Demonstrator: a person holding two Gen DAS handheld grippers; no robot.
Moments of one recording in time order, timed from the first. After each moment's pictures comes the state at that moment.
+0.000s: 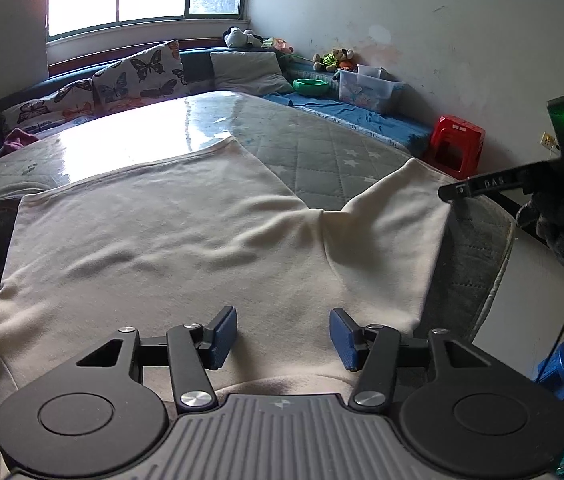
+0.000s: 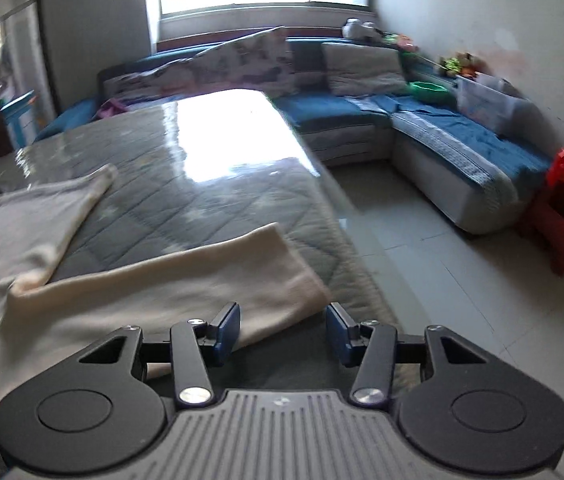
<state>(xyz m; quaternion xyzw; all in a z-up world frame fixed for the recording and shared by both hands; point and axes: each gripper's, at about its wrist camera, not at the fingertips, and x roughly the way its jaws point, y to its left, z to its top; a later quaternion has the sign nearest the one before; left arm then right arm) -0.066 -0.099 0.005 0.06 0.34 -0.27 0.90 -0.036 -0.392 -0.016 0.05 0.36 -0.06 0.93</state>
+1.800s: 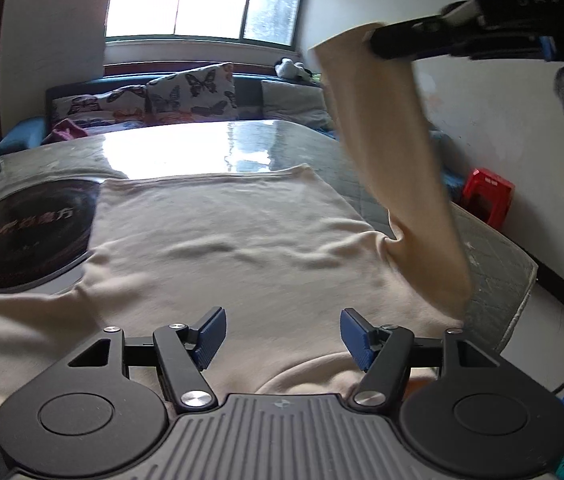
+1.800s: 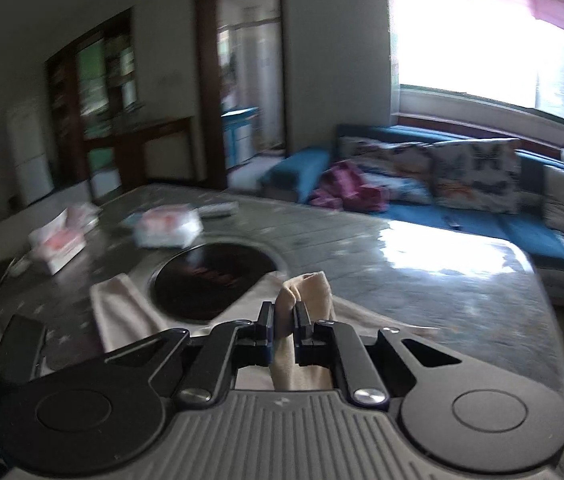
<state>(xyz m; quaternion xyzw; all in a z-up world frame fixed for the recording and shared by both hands) -0.082 -0.023 0.011 -0.01 0.31 -0.22 0.93 -0.026 -0.154 0.129 -0.06 0.27 0.29 0.92</state>
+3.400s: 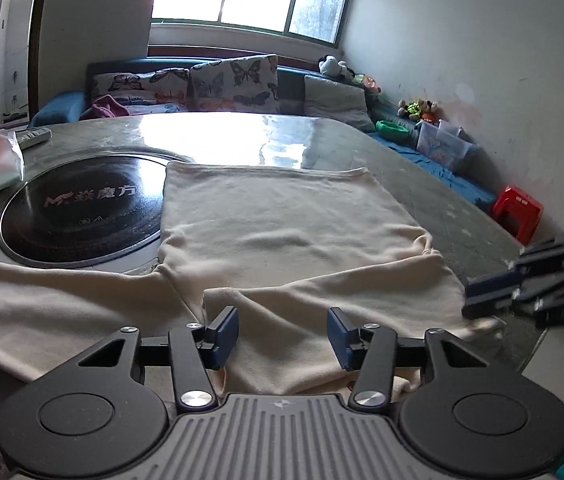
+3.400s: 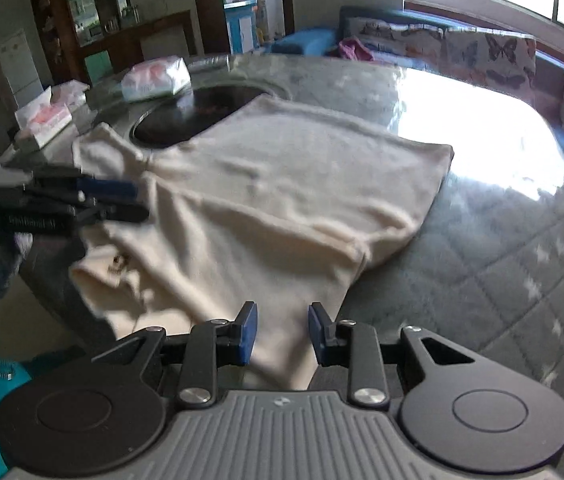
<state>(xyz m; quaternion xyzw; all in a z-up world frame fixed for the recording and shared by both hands) -0.069 0.020 0.014 -0.04 0.33 -0.17 0.93 -0.041 -0.200 0.017 -0.08 0.41 0.27 0.87</state>
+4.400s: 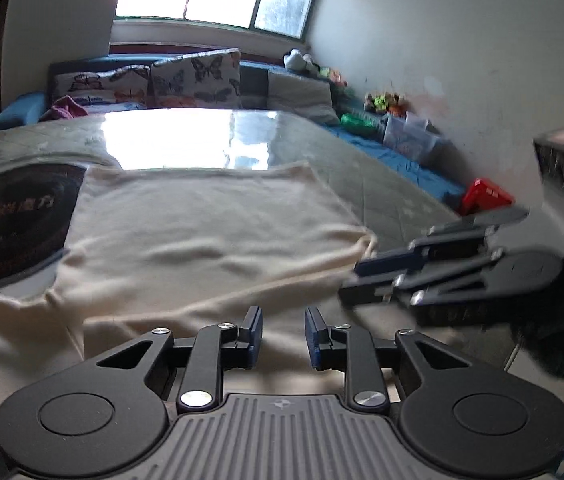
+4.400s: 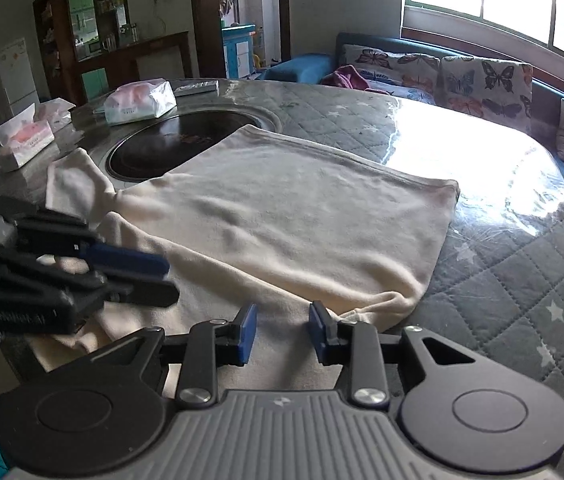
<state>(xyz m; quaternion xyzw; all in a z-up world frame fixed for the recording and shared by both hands) -0.053 -0.033 0.002 -0.03 0.34 -0.22 0.91 -0.006 -0.184 -0.001 -0.09 0.37 0.27 0.88</state>
